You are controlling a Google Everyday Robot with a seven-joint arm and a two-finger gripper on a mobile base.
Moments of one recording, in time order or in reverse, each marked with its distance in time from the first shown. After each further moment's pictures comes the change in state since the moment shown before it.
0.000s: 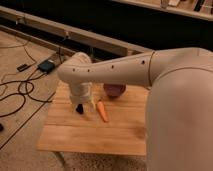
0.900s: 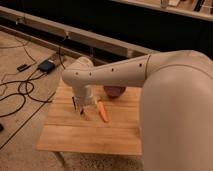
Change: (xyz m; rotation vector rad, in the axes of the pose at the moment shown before) arm -0.007 -0.020 0.036 0.049 0.038 -0.142
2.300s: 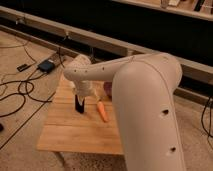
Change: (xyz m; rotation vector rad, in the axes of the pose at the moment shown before) arm -0.094 -0.017 0.028 0.060 -0.109 0.027
